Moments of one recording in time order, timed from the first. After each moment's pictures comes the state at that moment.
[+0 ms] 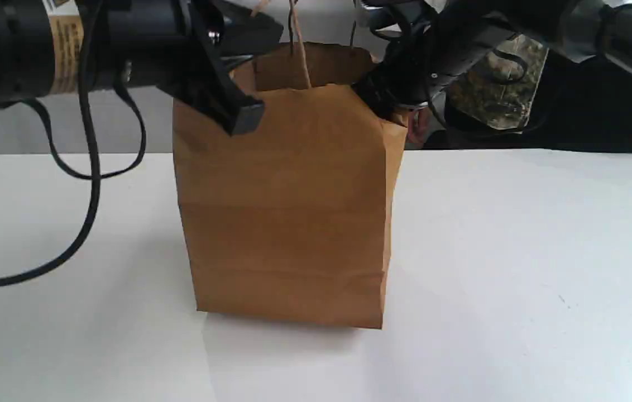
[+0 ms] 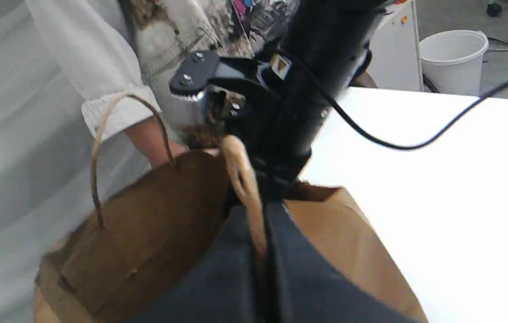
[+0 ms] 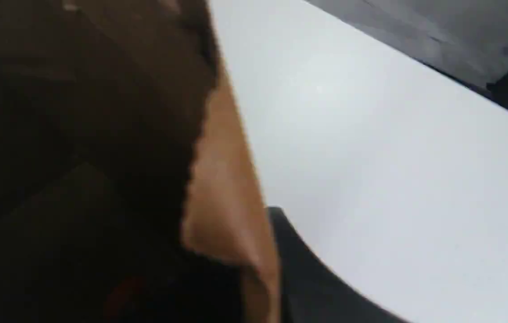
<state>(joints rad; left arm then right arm) -0.44 1.46 -1.10 1.68 -0.34 -1.30 0.26 2.26 -2.16 0.35 0.94 -0.44</state>
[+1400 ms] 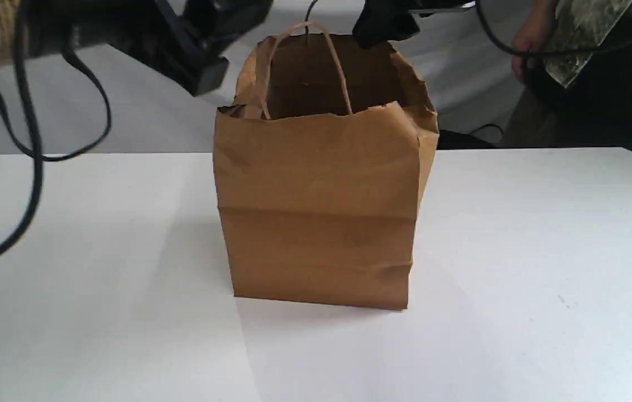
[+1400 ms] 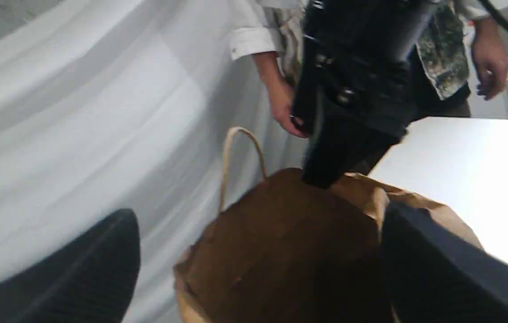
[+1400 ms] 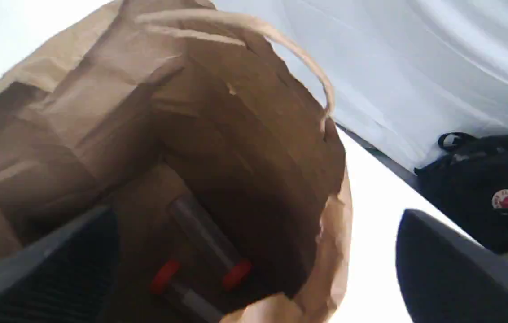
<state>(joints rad) -0.44 1.31 -1.10 1.38 -0.20 -0.94 0.25 2.00 -2.16 0.31 1.08 -0.54</state>
